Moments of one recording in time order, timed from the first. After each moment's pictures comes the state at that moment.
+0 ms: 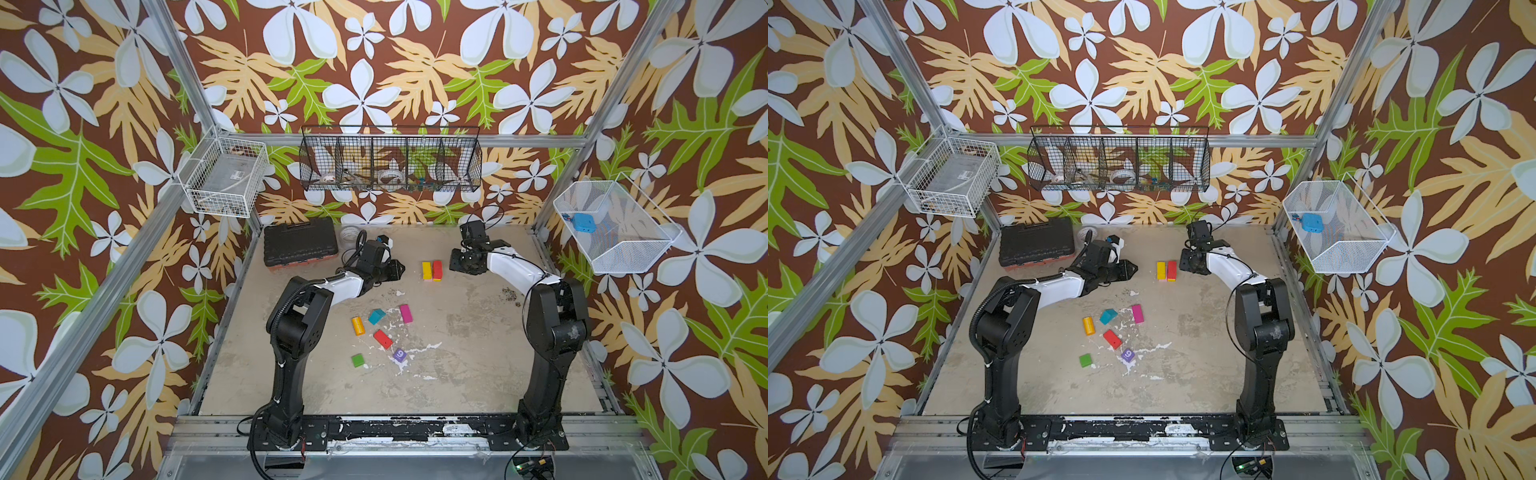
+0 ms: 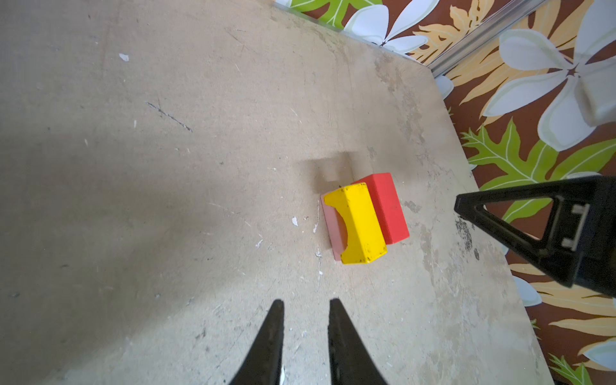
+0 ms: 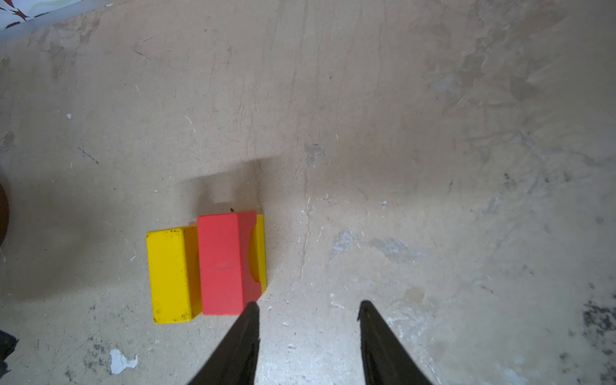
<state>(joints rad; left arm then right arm) -0.48 2.08 1.38 0.11 0.27 -0.54 0.23 2.01 1.56 -0.58 0.05 0.41</state>
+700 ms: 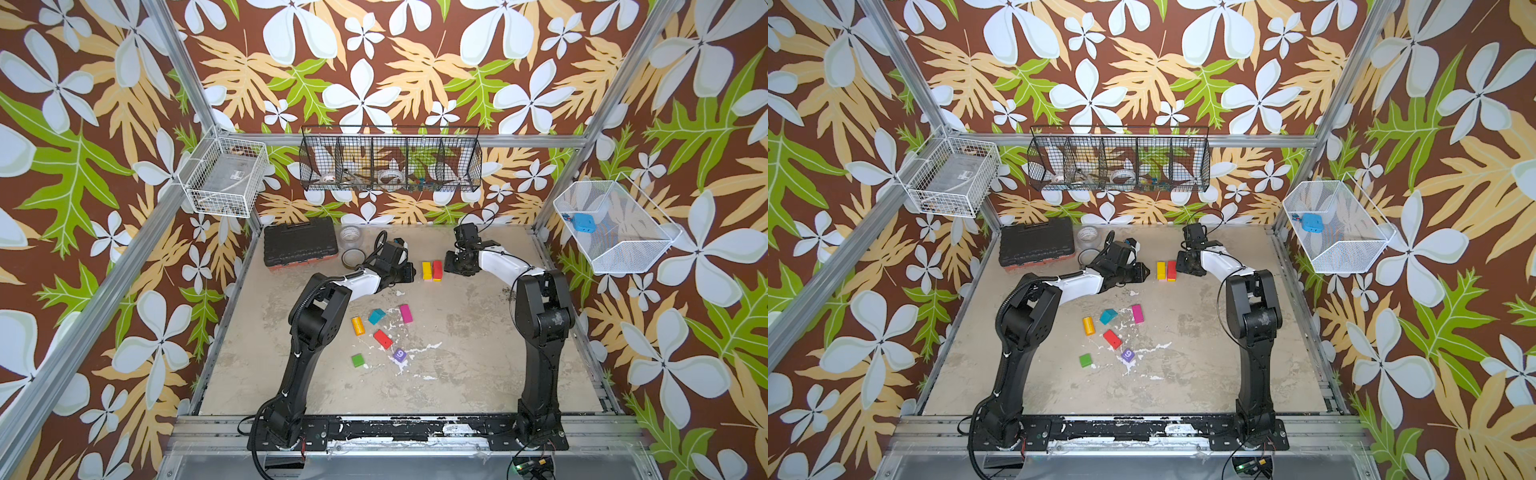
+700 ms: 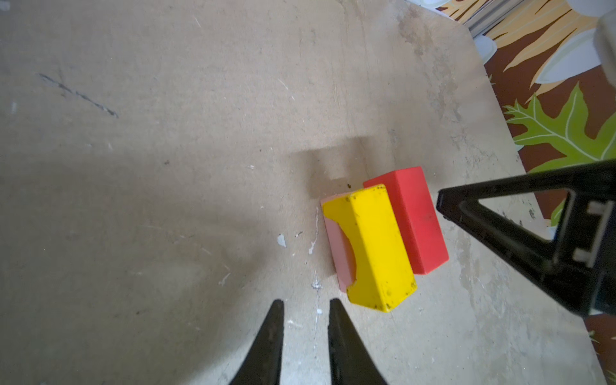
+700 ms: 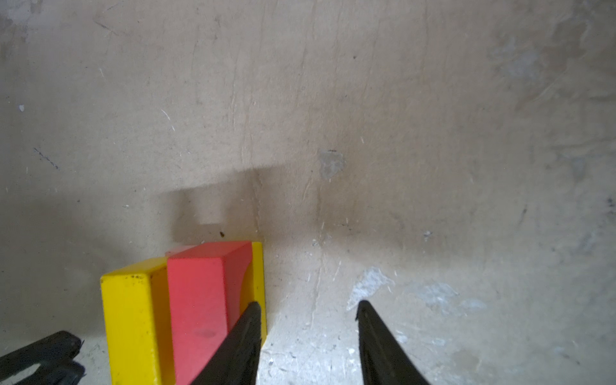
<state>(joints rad) -0.56 2.25 1.59 -0.01 0.18 -0.51 0.23 2.13 1.63 -0.56 0.02 0.41</state>
